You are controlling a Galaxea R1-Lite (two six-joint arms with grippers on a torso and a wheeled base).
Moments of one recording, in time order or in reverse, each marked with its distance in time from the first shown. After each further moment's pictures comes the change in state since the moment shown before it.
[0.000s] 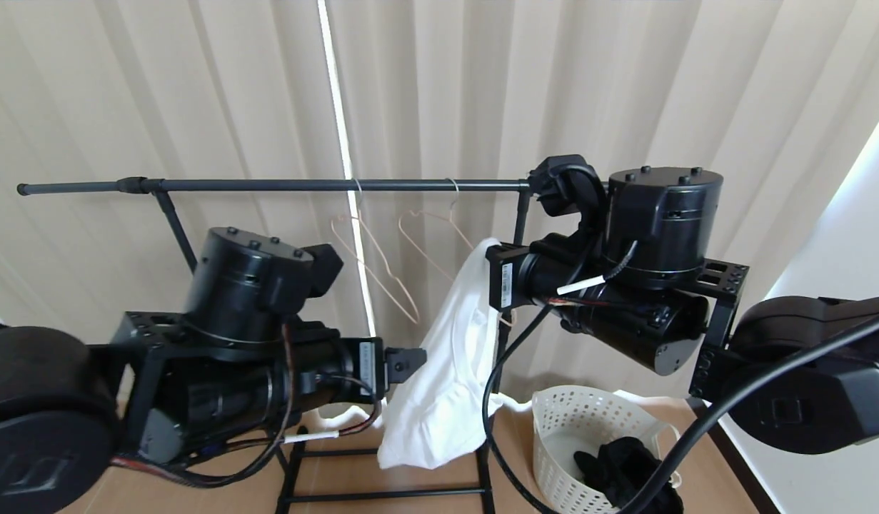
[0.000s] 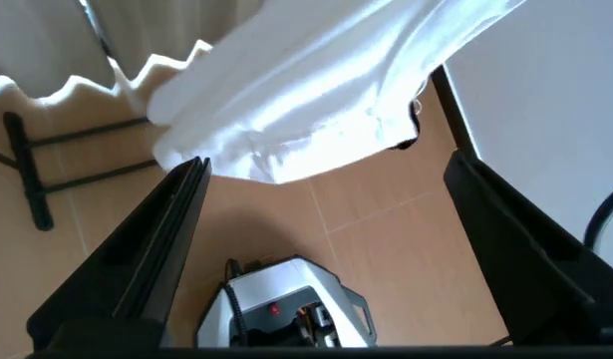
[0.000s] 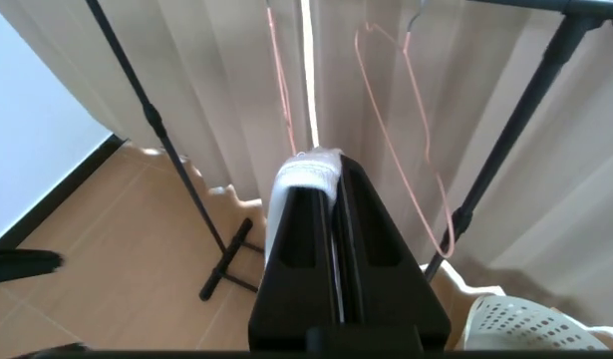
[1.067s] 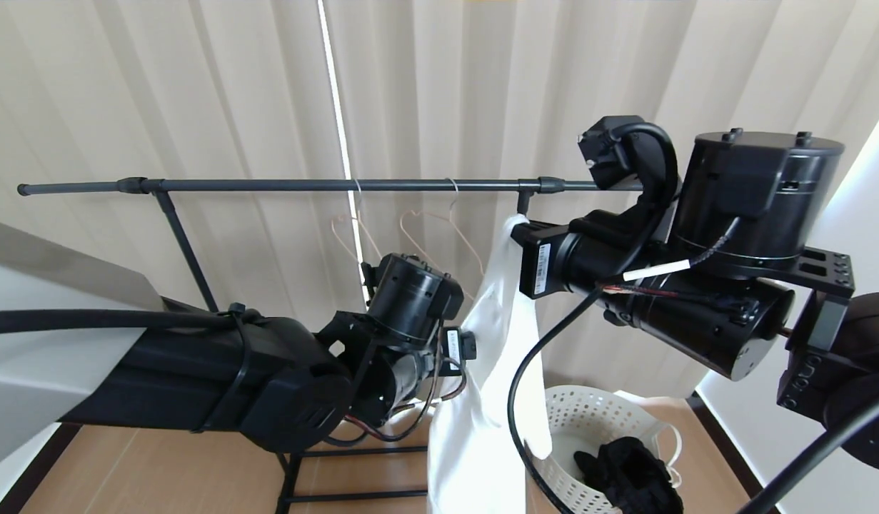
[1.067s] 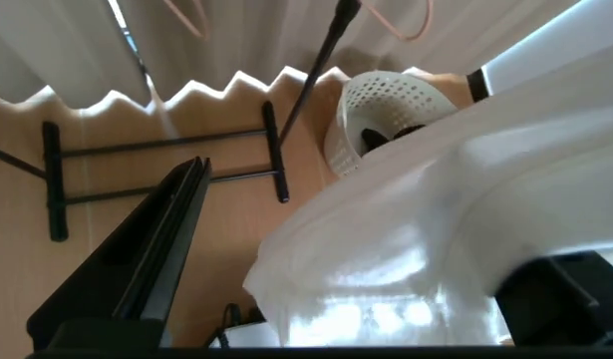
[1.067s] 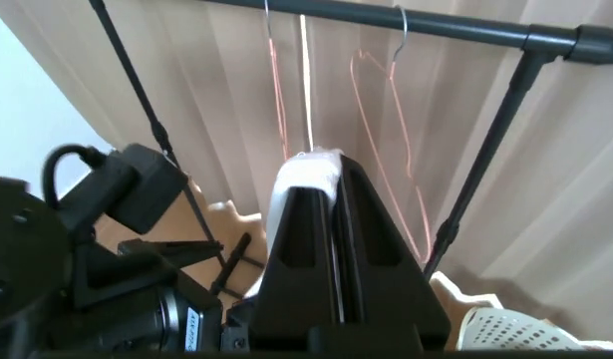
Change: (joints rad) left arm -0.079 0.357 -0.242 -0.071 0.264 -0.063; right arm 0.014 -0.131 0.051 0.008 -0.028 -0.025
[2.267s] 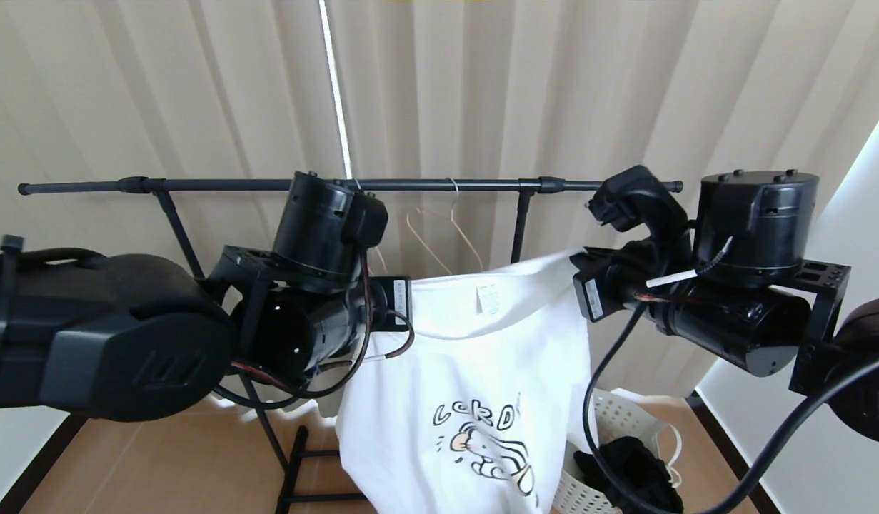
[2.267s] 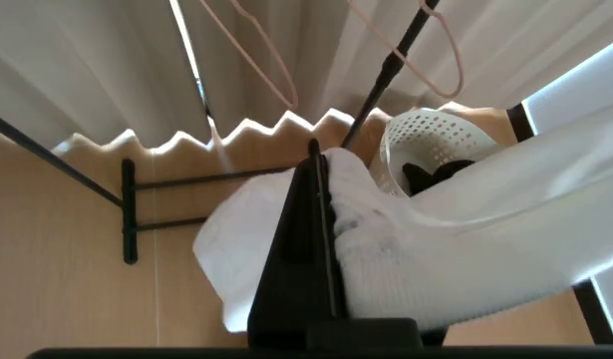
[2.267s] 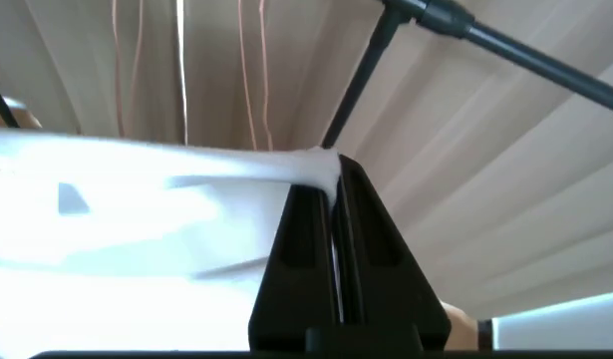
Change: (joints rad) left arm 0.065 -0.224 -0.036 0.162 0.072 0.154; right arm -0.189 -0.009 0.099 0.104 -0.052 -0.300
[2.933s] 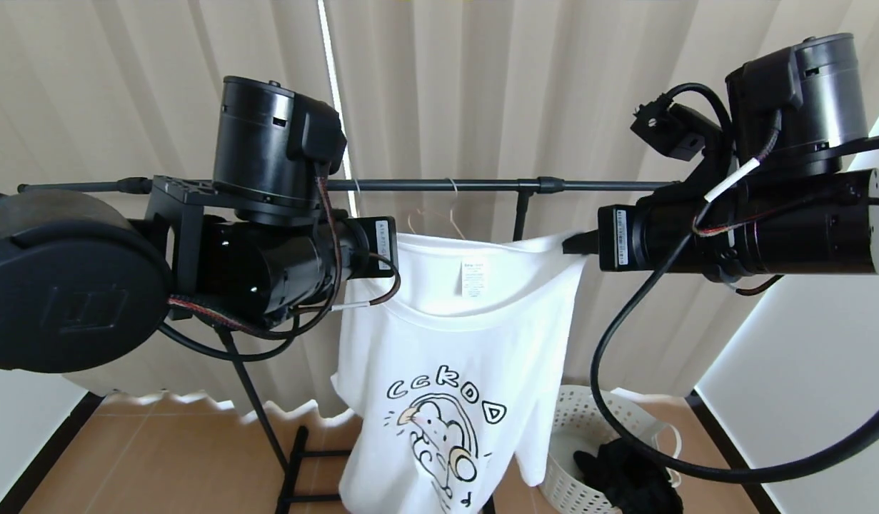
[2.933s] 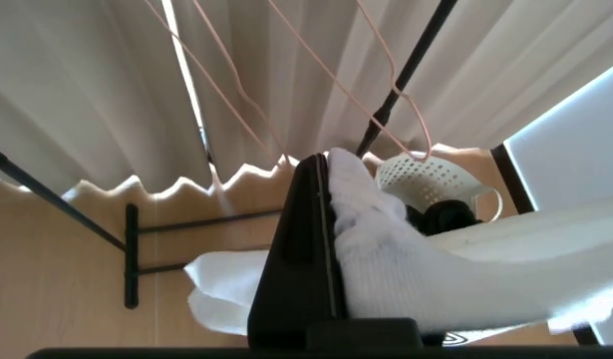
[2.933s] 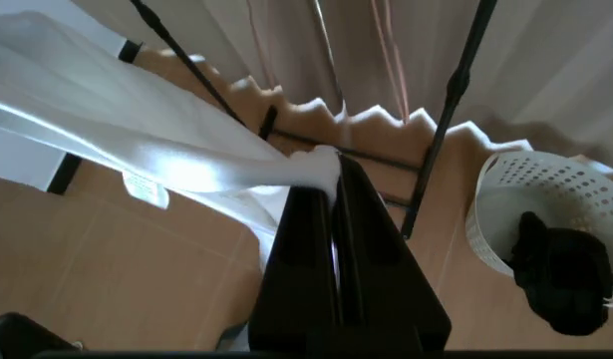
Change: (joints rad) left arm 0.022 -0.056 -0.110 0.032 0.000 0.074; right arm -0.010 -0.048 -0.442 0.693 0.302 0.506
